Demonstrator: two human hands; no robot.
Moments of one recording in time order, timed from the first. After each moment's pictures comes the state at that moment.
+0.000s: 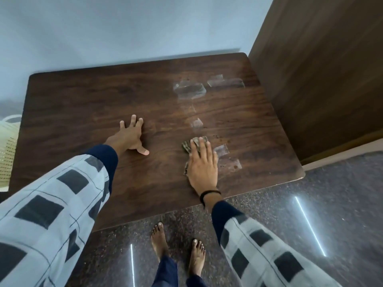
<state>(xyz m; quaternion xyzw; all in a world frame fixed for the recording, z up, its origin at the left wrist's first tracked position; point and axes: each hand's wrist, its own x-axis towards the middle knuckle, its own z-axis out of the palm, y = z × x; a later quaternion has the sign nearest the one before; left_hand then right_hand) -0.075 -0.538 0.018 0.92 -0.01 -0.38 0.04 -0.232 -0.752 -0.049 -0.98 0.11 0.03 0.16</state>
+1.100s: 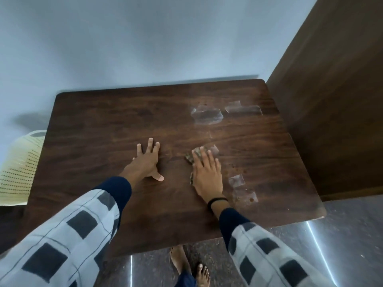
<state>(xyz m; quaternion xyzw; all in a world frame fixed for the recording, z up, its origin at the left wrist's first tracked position) -0.068 -0.531 0.013 0.91 -0.02 -0.41 0.06 -0.155 -0.739 -0.054 -0.99 0.01 0.03 0.15</state>
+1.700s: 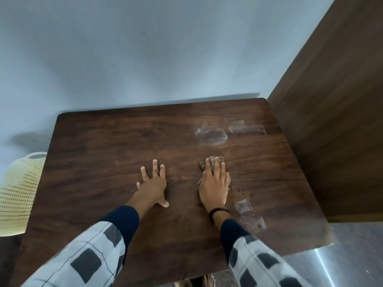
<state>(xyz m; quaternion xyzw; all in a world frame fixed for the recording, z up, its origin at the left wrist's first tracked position) -0.056 -0.541 0.000 0.89 0.01 -0.45 0.02 -0.107 -0.730 -0.049 -0.97 0.16 0.01 0.16</state>
